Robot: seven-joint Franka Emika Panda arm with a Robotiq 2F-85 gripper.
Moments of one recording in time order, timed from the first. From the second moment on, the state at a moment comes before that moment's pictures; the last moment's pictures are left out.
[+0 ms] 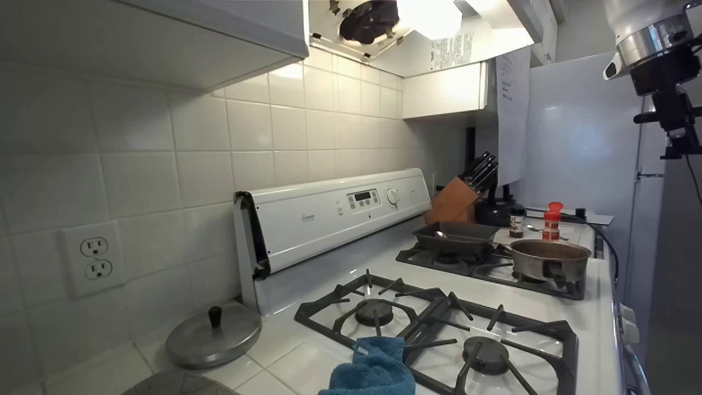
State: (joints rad) arm -0.06 -0.61 0.00 -2.40 -0.08 1.51 0.01
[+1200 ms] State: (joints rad) arm -0.18 -0.48 -0.23 -2.41 -0.22 2.12 -0.09
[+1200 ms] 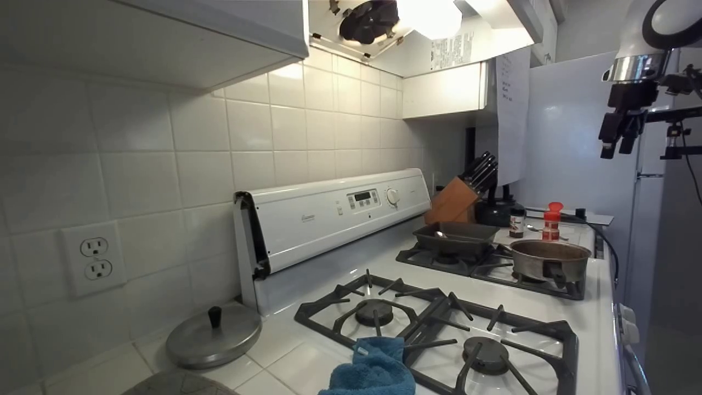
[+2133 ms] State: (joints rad) arm -0.20 -0.47 -0.26 -2.41 -0.21 2.20 -0.17
